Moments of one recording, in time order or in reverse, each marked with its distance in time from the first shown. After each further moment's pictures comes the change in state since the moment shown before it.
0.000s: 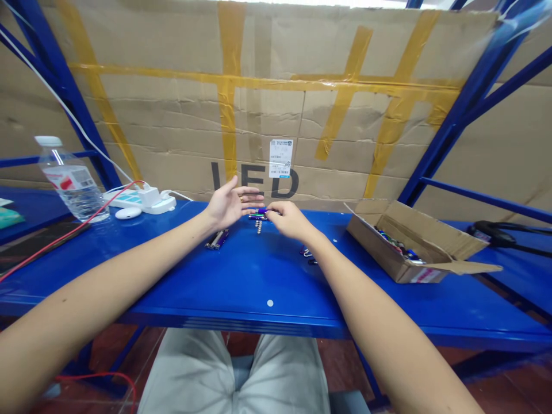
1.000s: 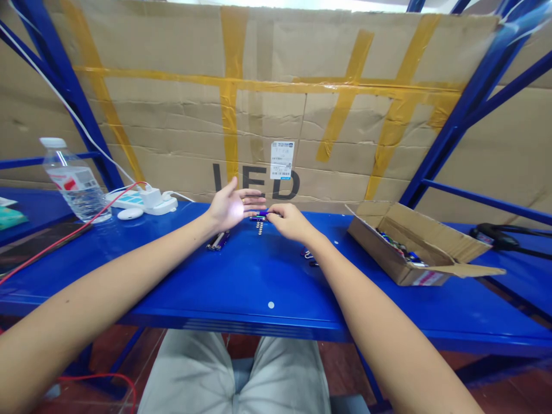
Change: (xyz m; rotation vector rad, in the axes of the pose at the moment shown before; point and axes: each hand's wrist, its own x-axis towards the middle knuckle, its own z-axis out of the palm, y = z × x) left_hand 0.000 -0.002 -0.001 0.001 -0.016 -0.018; right_hand 0.000 0.000 0.000 -0.074 -0.003 -0.033
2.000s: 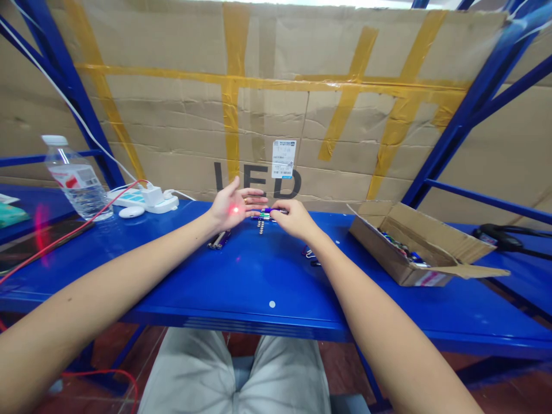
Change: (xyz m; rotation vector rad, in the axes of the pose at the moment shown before) left_hand 0.002 -0.003 -0.002 0.001 -0.017 0.008; right_hand 0.003 0.006 -0.003 -0.007 0.120 -0.010
